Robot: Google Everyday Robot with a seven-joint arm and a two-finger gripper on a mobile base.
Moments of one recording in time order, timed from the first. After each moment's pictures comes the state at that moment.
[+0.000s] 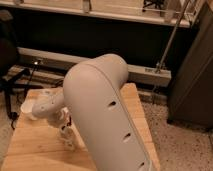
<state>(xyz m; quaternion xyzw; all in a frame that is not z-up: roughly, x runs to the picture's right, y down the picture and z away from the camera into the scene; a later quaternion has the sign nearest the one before) -0.253 0.198 0.820 -0.23 0.18 0.55 0.78</state>
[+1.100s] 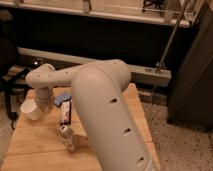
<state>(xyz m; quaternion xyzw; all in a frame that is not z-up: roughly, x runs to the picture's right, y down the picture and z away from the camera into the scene) -0.339 0.121 0.802 -0.39 0.10 0.47 0.79</state>
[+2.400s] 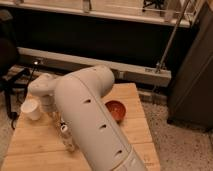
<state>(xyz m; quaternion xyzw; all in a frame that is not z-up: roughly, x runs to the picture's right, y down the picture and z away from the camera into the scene) -0.293 0.159 0.871 -0.34 0.19 0.44 0.81</state>
